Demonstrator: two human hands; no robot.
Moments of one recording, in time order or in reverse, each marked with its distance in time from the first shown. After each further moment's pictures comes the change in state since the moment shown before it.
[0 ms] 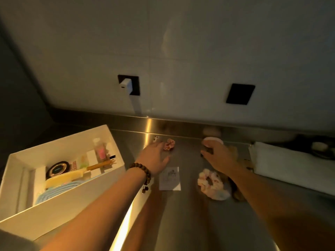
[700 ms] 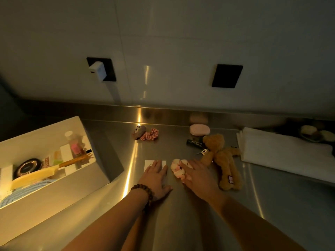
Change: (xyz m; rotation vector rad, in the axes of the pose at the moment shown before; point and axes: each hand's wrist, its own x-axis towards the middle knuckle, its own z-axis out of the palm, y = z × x) left_hand -0.016 0.011 0.131 0.164 -0.463 0.011; right_hand -0.043 0.082 0.076 -0.471 -0.233 -0.147
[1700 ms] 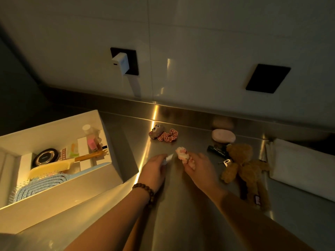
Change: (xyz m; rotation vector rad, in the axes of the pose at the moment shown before) left_hand 0.005 -0.042 -0.021 -0.449 0.558 -0.105; right_hand 0.075 -0.037 0.001 0.384 0.217 0.051
